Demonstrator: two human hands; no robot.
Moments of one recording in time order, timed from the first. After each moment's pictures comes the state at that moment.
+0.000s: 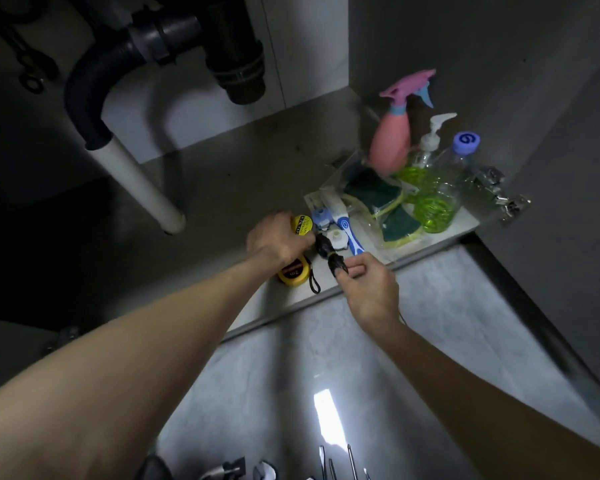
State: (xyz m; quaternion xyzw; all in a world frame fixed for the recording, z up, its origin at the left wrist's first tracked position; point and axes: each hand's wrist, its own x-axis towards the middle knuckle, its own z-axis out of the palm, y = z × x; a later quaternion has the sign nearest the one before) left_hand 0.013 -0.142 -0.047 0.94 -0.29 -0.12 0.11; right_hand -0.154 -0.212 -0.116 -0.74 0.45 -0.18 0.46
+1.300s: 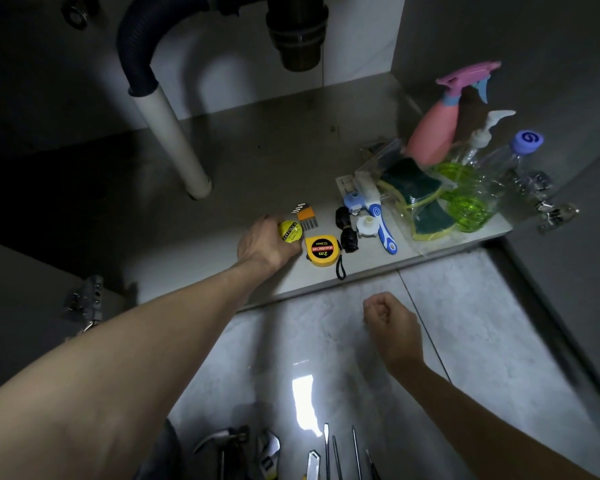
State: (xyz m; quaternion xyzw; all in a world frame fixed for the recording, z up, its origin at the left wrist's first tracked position) left_hand 0.028 -0.059 -0.083 0.95 -0.23 -0.12 0.19; right_hand -0.218 -0.172 -0.161 -0.78 0.39 -0.11 0.47
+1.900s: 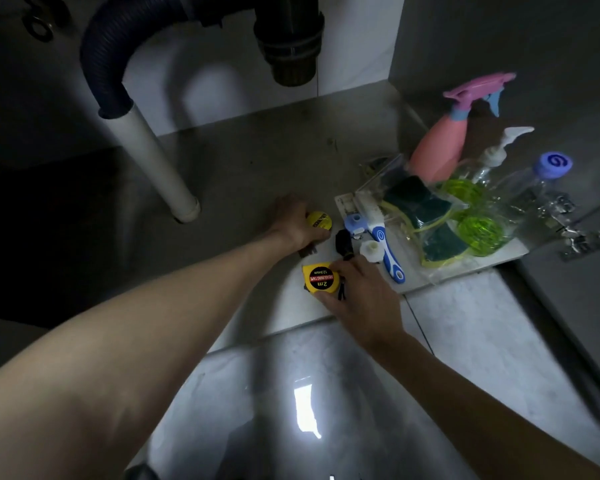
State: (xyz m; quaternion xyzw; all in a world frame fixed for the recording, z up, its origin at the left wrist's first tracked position) left_hand 0.085 -0.145 -0.078 0.92 -0.30 -0.17 0.20; right_hand -0.111 -0.191 -0.120 -0.93 0.24 -0.09 0.26
